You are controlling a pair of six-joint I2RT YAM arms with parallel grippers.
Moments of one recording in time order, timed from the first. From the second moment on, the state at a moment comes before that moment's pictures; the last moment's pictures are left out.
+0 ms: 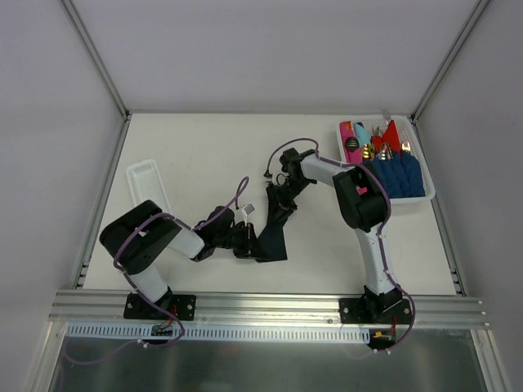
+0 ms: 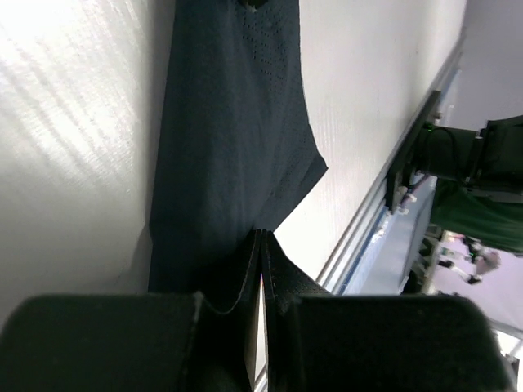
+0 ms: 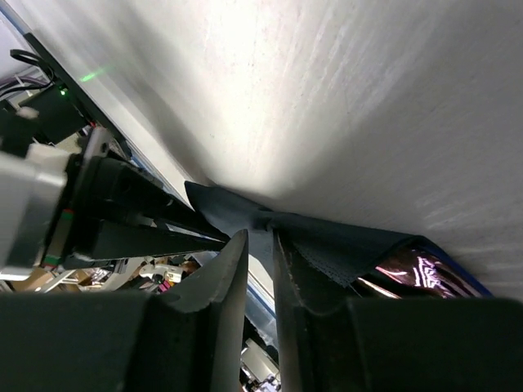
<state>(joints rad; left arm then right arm) -0.72 1.65 0.38 0.60 0.57 -0.87 0.53 2.26 1.60 -0.93 -0.79 0.17</state>
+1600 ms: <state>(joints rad) -0.70 1.52 0.33 0.69 0.46 -1.01 0.57 2.21 1.57 -0.99 -0.61 0.09</state>
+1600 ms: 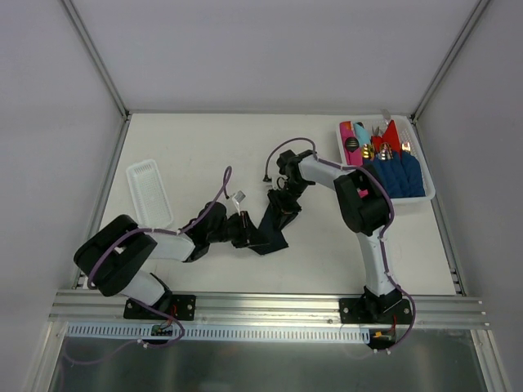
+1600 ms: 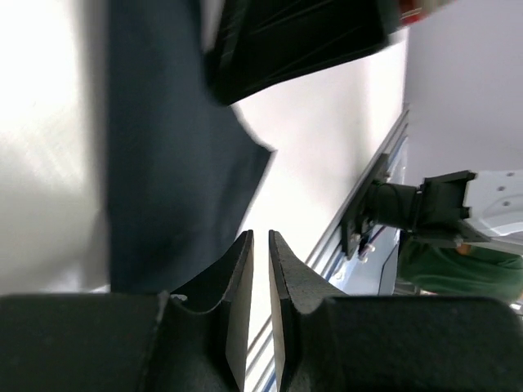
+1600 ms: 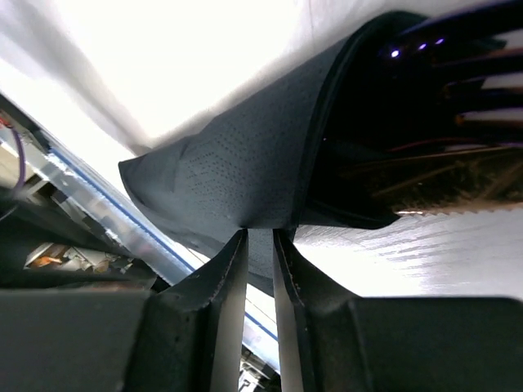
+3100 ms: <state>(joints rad) -0.66 1.92 0.32 1.15 0.56 -1.12 0.47 2.09 1.59 -0.79 -0.57 0.24</state>
